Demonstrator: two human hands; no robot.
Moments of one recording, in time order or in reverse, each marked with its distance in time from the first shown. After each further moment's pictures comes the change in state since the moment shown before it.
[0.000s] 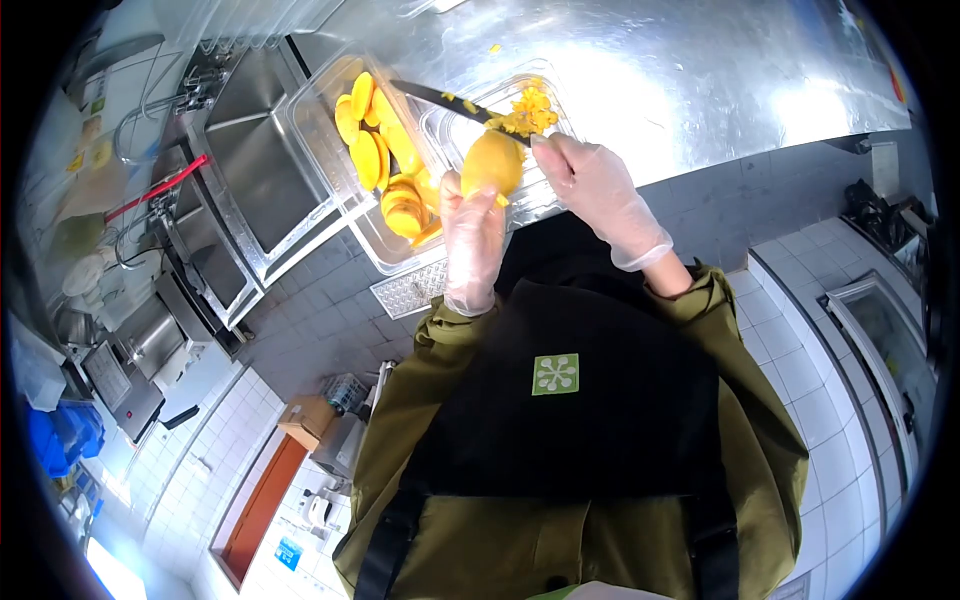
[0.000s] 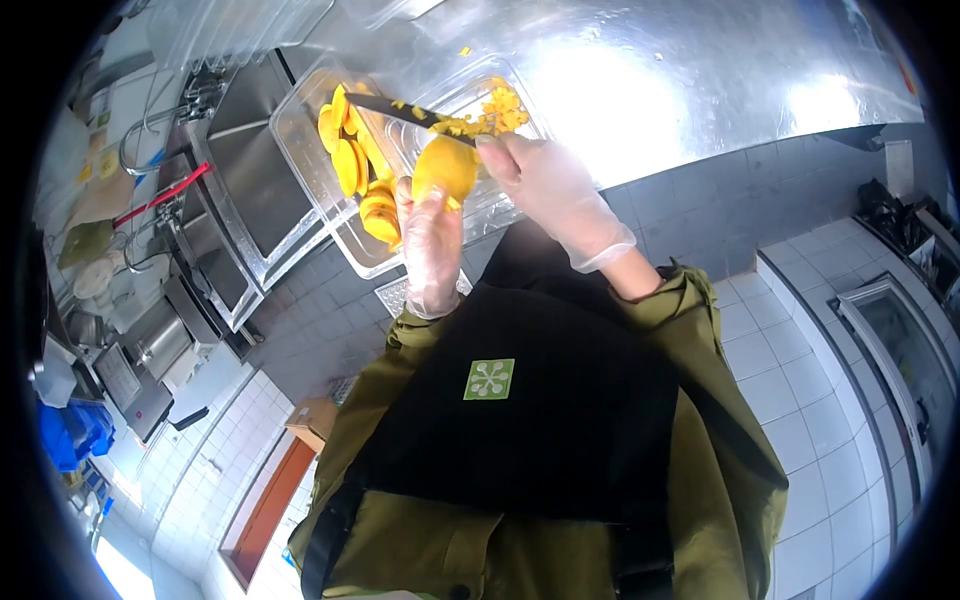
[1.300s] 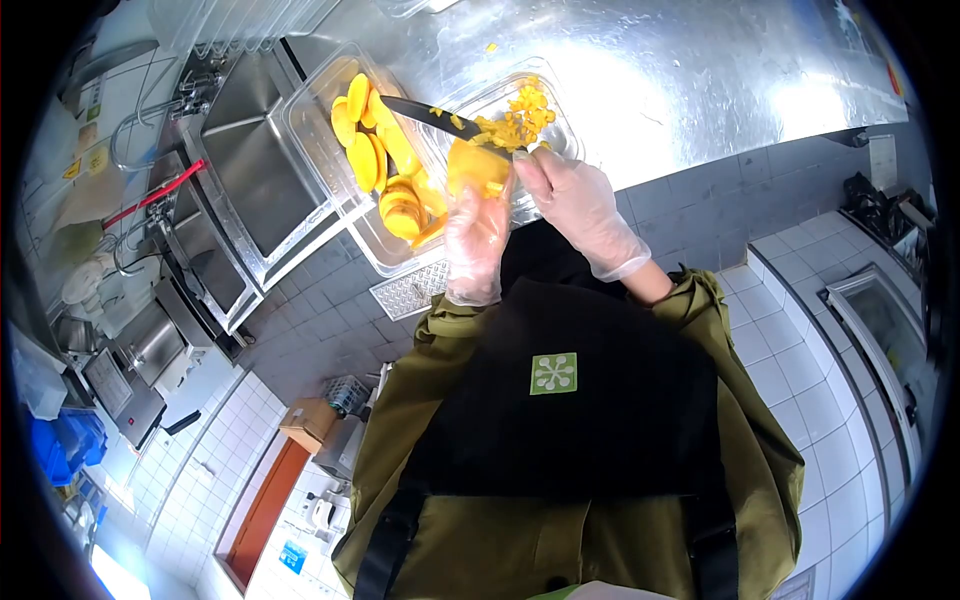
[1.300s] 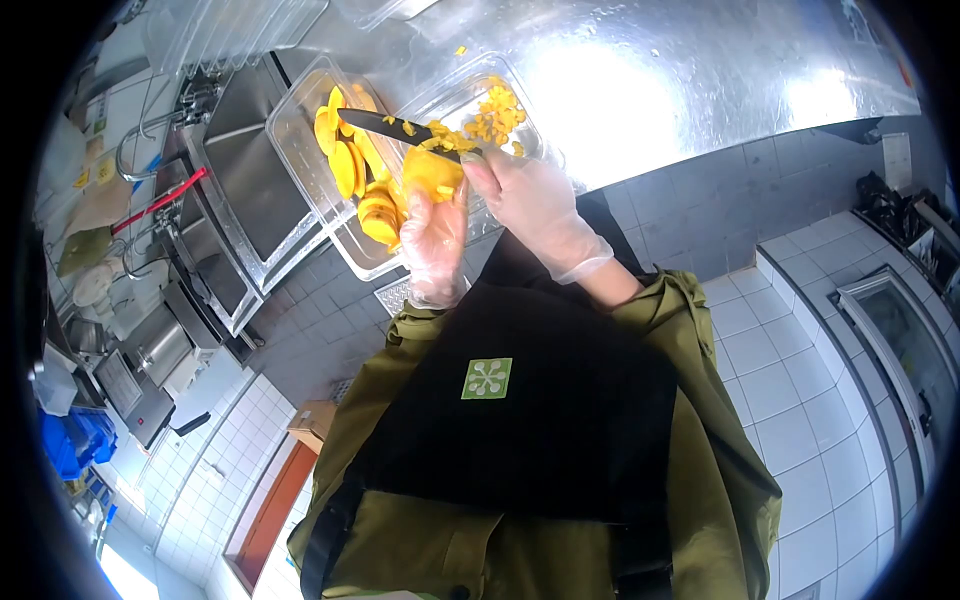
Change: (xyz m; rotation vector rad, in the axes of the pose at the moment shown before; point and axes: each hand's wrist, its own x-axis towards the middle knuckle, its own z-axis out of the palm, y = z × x) left_hand 0.001 -0.006 -0.006 -0.302 0.003 -0.112; right_hand -0.011 0.006 0.034 -0.141 0.227 -0.120
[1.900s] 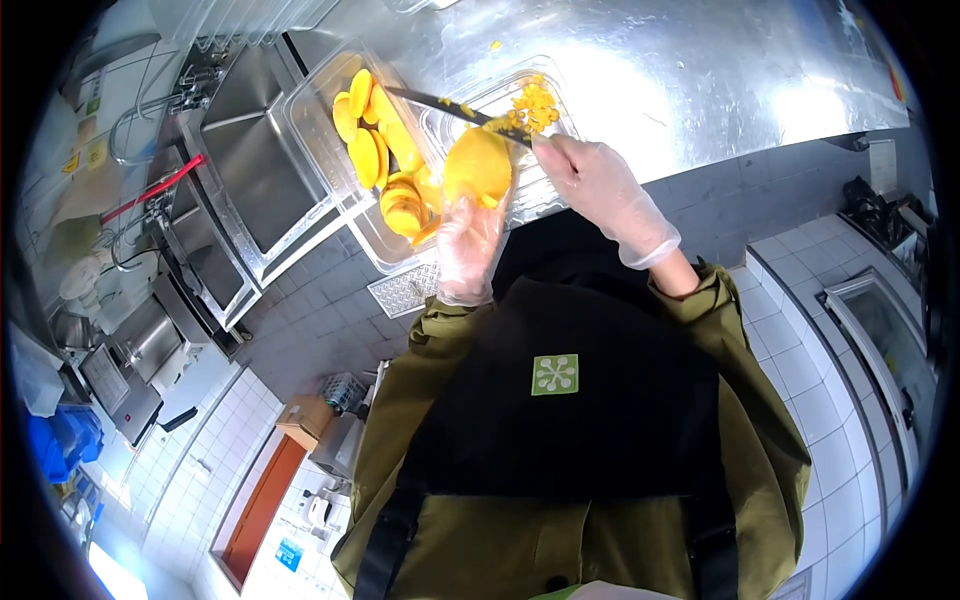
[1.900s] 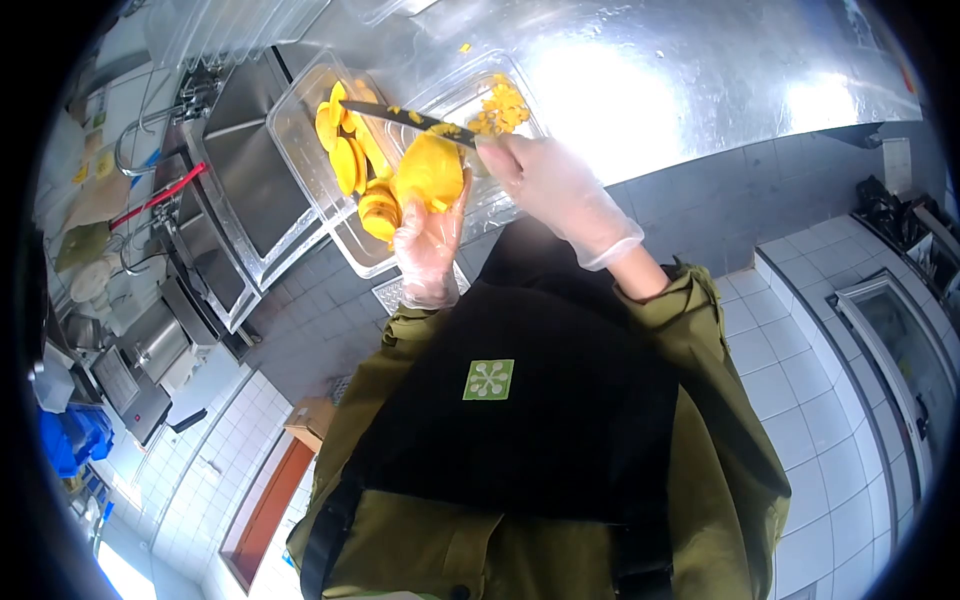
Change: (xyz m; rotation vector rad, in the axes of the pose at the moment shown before) left_hand -0.003 0.012 -0.003 0.050 0.031 -0.040; right_hand 0.021 -0.001 -0.035 0.195 -0.288 0.191
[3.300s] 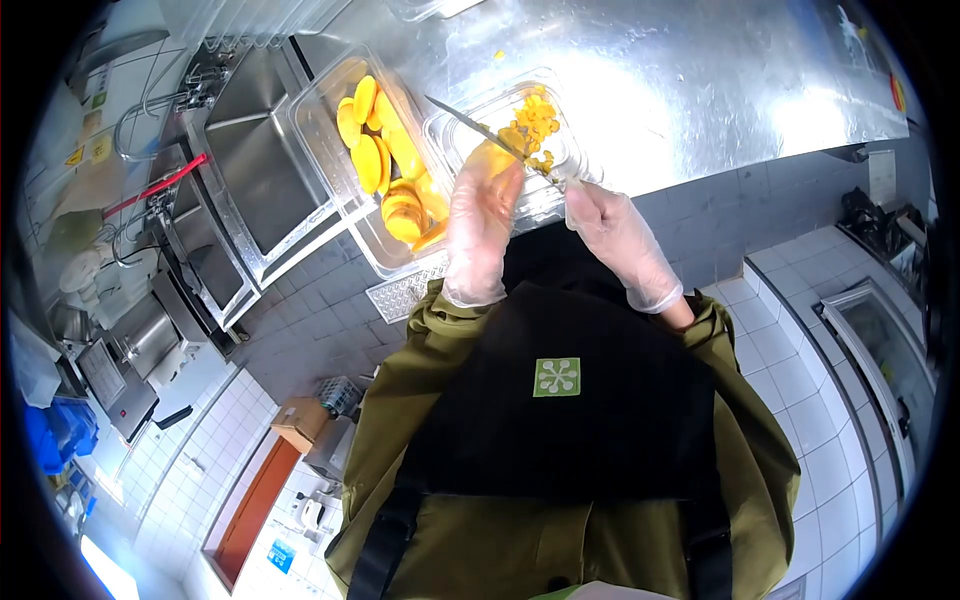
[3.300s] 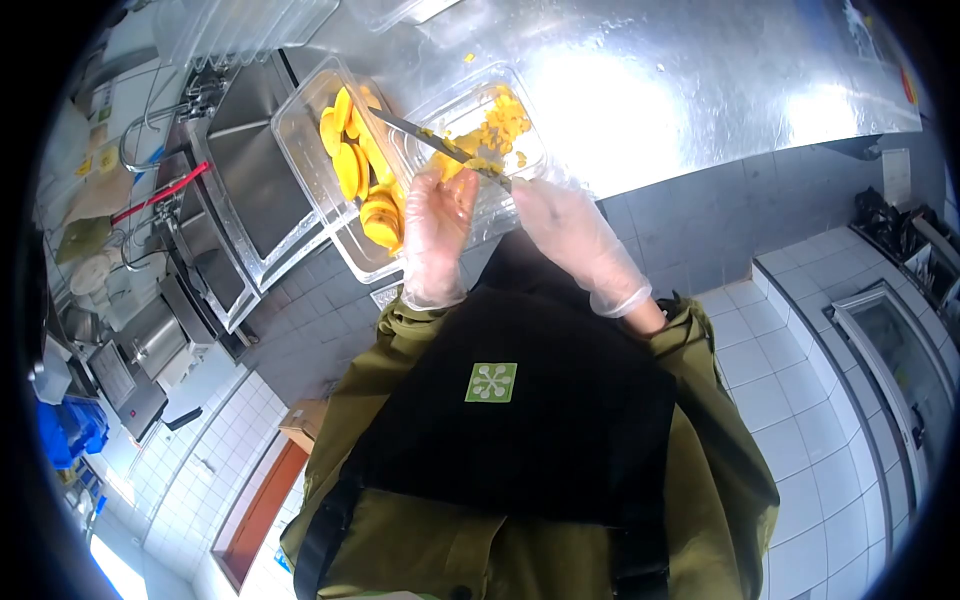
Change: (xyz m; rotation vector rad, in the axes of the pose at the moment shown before) left_hand 0.021 -0.004 0.033 0.153 0.292 -0.127; right_hand -0.039 0.007 -0.011 0.364 -0.109 0.130
